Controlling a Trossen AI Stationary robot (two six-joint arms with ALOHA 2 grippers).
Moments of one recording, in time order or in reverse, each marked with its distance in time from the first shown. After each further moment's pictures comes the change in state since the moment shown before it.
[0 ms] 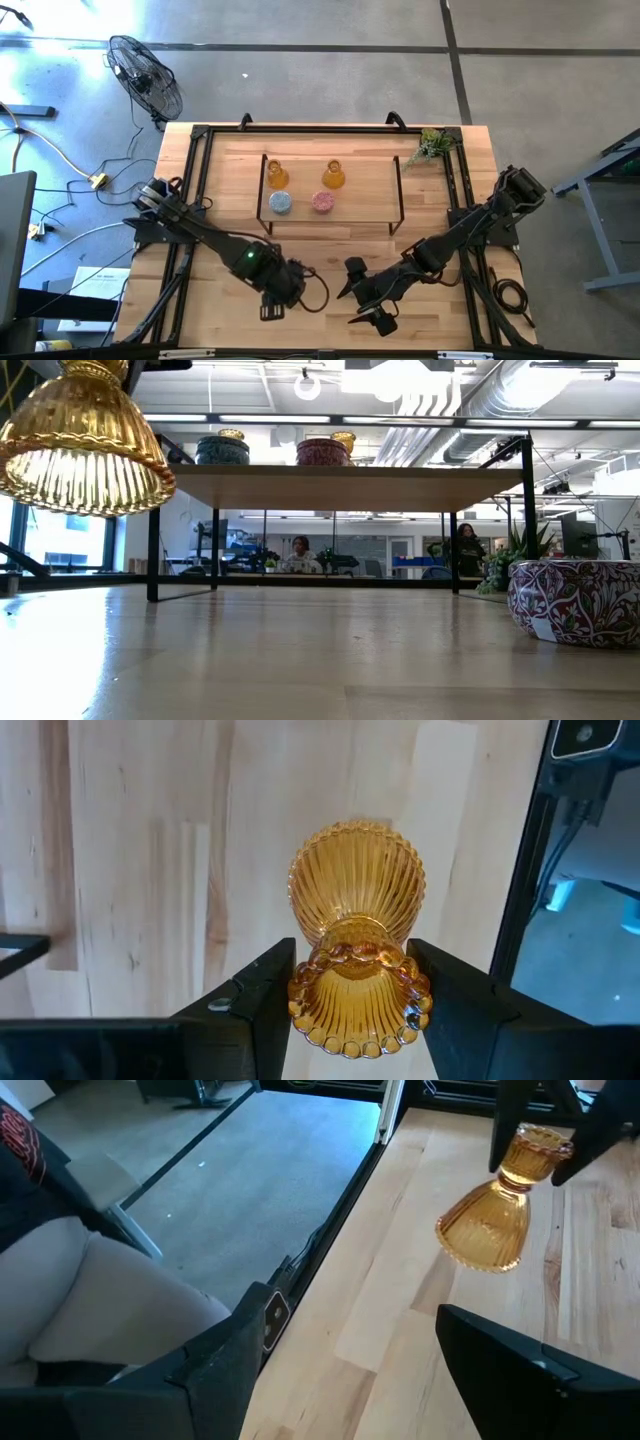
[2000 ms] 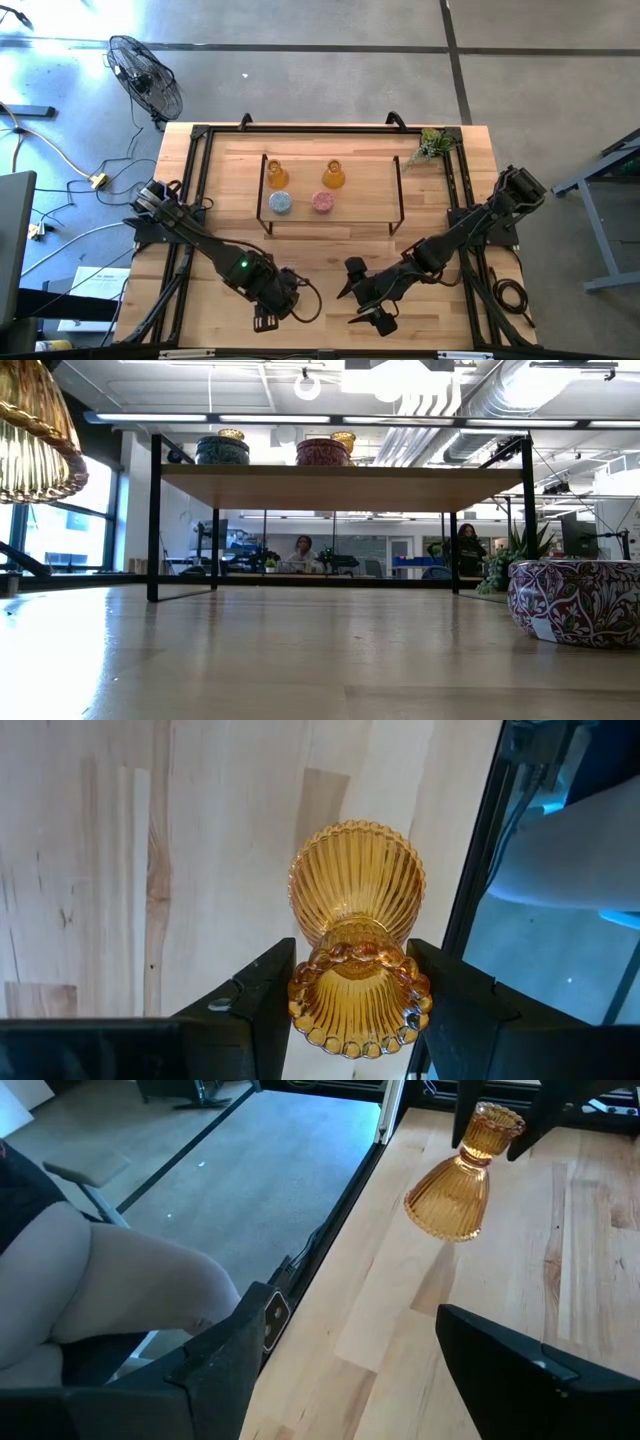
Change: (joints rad) left arm -0.060 0.001 0.000 0.002 0.069 -0.113; right arm 0.000 0.000 0.000 0.000 0.000 0.001
